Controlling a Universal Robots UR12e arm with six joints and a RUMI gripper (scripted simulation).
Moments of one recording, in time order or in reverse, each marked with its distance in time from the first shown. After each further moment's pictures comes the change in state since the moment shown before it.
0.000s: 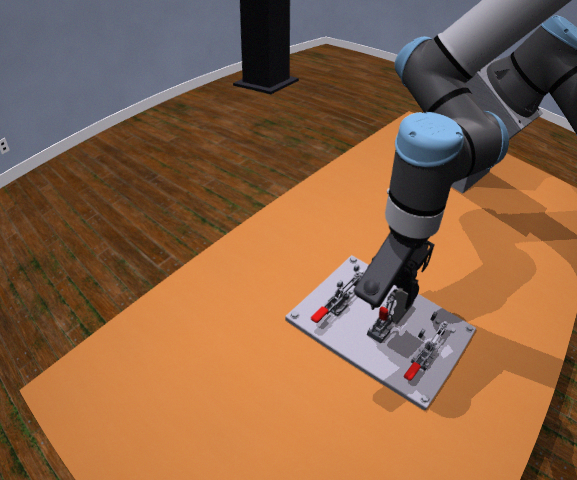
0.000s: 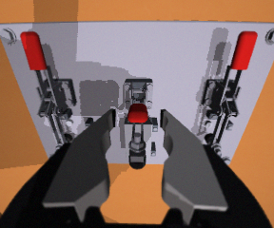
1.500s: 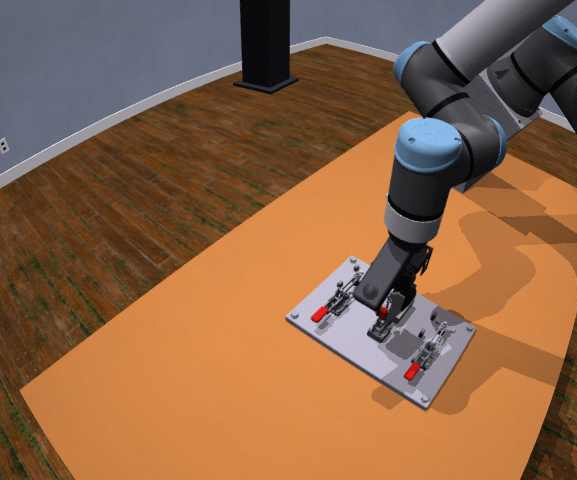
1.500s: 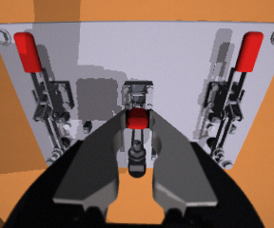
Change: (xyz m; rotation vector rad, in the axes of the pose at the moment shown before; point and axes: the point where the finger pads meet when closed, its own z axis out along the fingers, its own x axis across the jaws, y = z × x) arm 0.000 0.000 0.009 0.000 0.000 0.000
